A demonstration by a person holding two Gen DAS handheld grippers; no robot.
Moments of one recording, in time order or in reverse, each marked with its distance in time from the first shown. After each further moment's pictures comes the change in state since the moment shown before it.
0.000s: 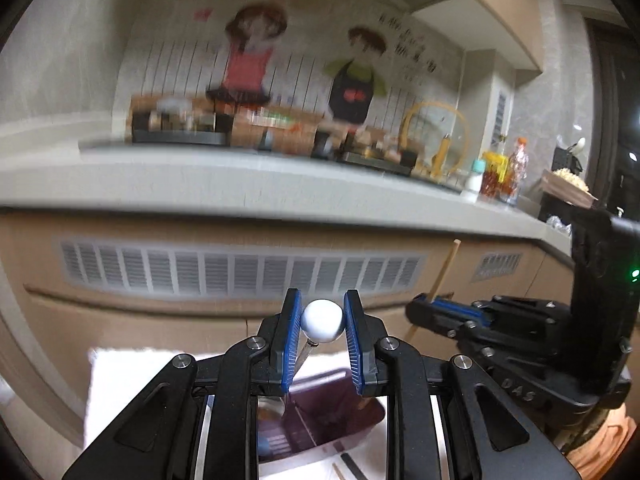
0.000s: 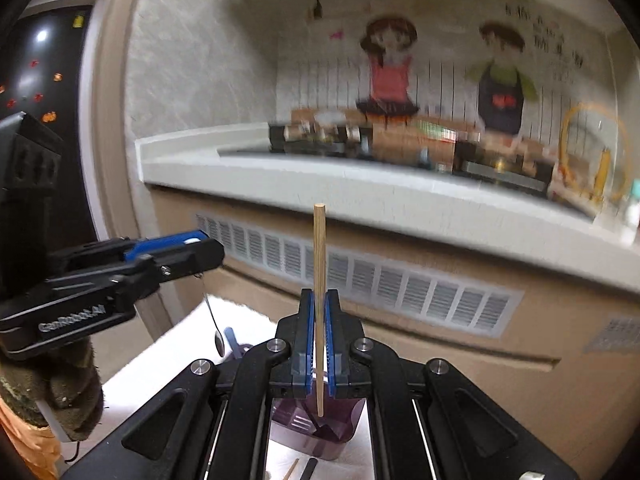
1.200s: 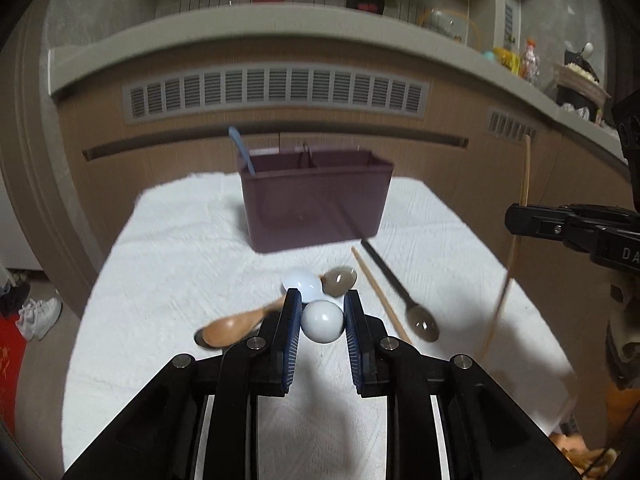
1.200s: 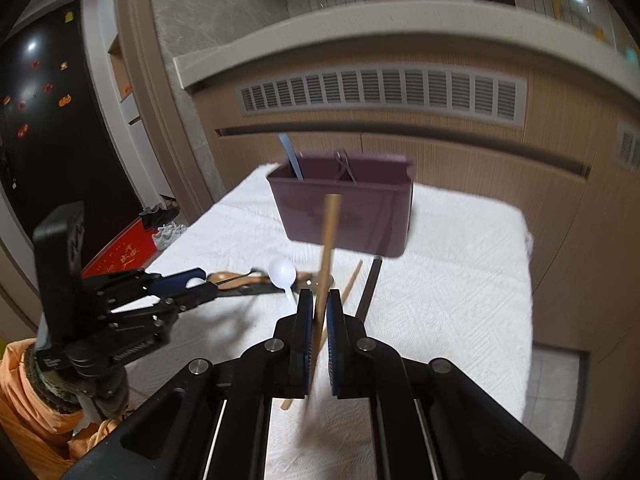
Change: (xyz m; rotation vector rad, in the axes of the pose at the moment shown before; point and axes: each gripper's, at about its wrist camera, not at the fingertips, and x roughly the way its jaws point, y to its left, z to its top) left arm -0.104 -0.044 -0.227 0.072 0.180 0.187; right arm -0.090 0.037 -0.185 0.096 0.211 0.137
